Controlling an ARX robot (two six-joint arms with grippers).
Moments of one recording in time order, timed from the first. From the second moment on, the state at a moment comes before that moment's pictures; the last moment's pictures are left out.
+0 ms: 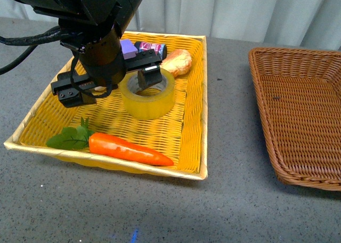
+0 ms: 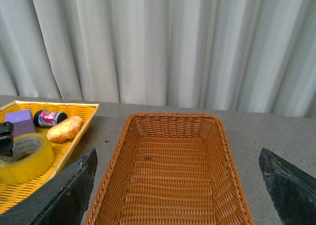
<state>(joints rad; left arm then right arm) -0.30 2.22 1.41 -0.29 -0.26 -0.66 0.00 0.00 0.00 0.00 0.00 0.00</state>
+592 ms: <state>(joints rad) -0.29 2.26 1.48 -0.32 -0.17 -0.73 0.00 0.00 0.00 0.00 0.00 0.00</state>
